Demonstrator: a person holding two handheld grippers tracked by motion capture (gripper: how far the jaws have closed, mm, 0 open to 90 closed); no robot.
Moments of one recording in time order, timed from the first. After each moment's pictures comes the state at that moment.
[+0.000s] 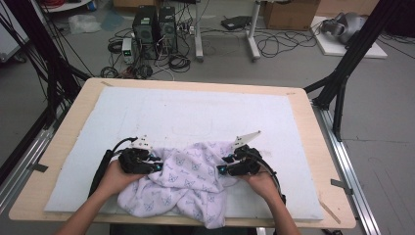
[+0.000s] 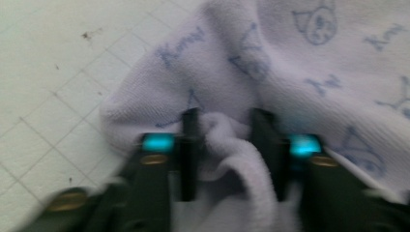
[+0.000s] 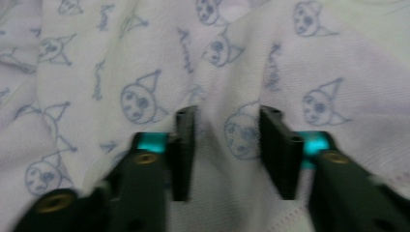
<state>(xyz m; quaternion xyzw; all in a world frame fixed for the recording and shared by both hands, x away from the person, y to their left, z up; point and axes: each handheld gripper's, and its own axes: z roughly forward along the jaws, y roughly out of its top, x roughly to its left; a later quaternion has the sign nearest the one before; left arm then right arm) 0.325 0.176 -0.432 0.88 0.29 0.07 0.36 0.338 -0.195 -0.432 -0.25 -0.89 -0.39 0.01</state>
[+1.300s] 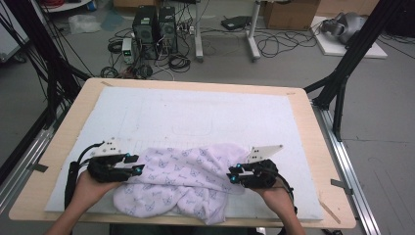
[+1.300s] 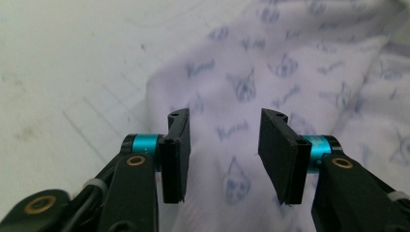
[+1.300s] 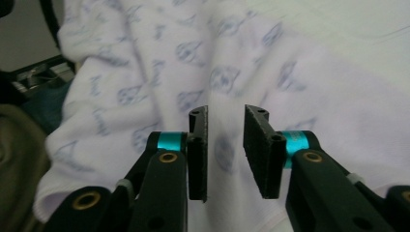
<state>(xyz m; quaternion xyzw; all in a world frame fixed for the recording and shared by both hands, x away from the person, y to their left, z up) 0.289 0.222 -0.394 0.83 0.32 0.11 0.44 0.288 -0.227 -0.404 -0.23 -0.87 -0.44 -0.04</state>
